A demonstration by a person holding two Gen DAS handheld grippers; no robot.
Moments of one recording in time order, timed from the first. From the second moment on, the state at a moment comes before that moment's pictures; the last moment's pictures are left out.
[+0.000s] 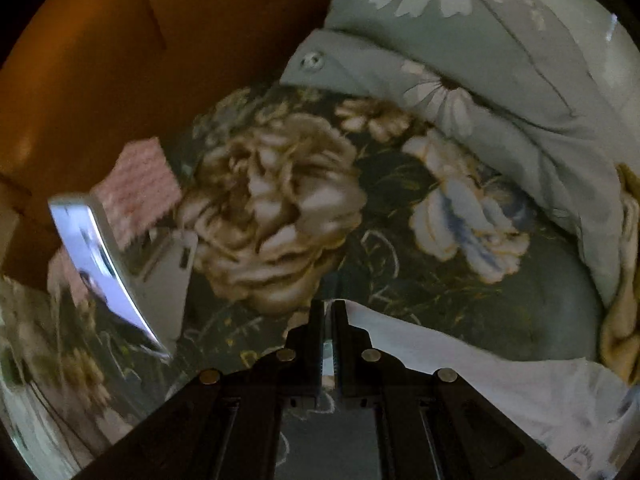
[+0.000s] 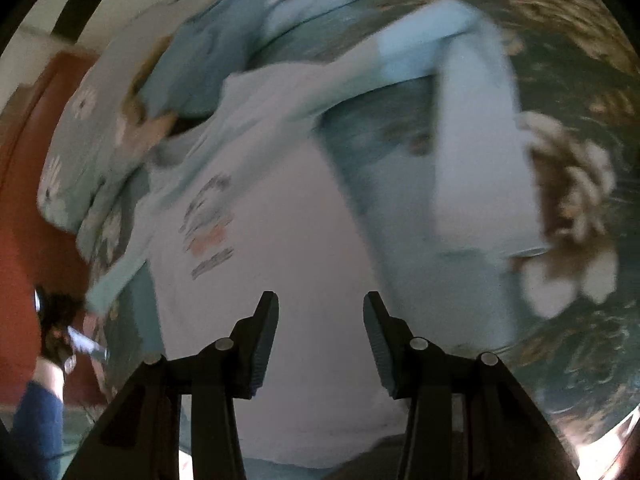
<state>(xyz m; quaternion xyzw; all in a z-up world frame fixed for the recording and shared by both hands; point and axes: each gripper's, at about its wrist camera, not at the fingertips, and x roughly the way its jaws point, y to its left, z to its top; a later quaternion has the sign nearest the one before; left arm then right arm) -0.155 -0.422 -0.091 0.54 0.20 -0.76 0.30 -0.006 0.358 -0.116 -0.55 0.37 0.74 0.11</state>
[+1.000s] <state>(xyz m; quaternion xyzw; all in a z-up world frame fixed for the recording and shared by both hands) -0.054 -0.142 -0.129 0.63 0.31 -0.71 0.00 0.027 0.452 -0.163 -0.54 0.44 0.69 0.19</state>
